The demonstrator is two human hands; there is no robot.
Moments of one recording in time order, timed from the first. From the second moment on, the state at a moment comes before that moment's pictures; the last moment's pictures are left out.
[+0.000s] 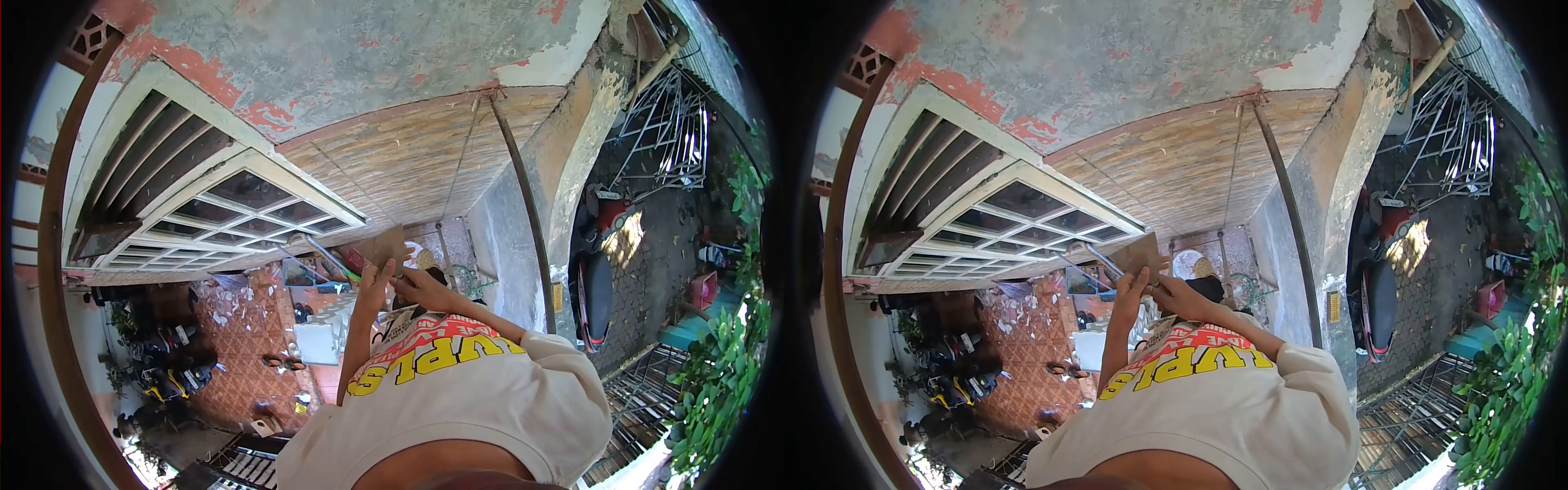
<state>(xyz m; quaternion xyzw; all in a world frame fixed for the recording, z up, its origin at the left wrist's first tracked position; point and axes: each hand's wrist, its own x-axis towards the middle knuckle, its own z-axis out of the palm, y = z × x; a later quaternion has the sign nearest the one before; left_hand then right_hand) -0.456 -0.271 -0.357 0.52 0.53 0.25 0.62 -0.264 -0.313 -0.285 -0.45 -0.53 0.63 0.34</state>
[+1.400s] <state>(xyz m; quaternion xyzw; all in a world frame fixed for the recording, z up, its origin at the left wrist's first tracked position) -0.364 -0.237 -0.289 0.50 0.53 0.39 0.56 -0.244 -0.285 -0.283 -0.63 -0.47 0.47 0.41</state>
